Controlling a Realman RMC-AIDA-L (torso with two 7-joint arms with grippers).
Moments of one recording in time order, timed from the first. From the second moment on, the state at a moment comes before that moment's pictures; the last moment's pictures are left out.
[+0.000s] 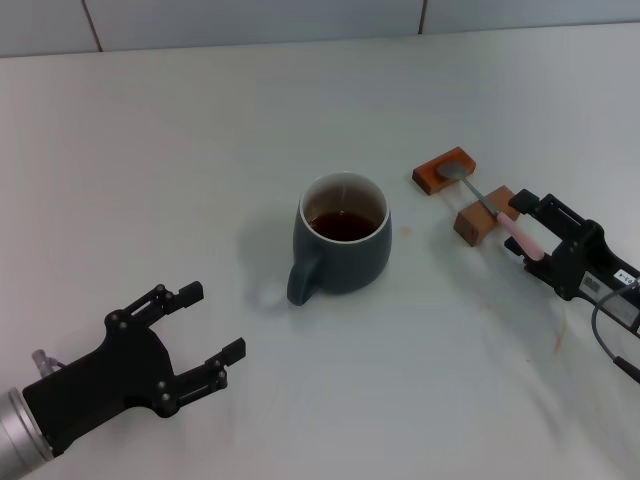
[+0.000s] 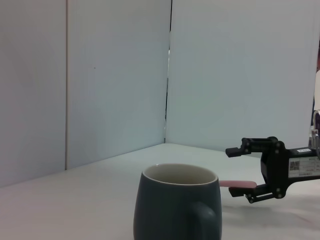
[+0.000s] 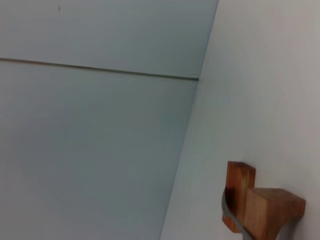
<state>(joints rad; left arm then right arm) -0.38 -2.06 -0.48 0.12 2.88 1.61 -0.49 0.33 2.08 -0.22 -0.10 -1.84 -1.33 1.94</state>
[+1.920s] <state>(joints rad) -0.37 -2.06 -0.49 0.12 2.88 1.61 -0.48 0.40 2.07 -0.06 -0.23 -1.78 -1.78 1.27</state>
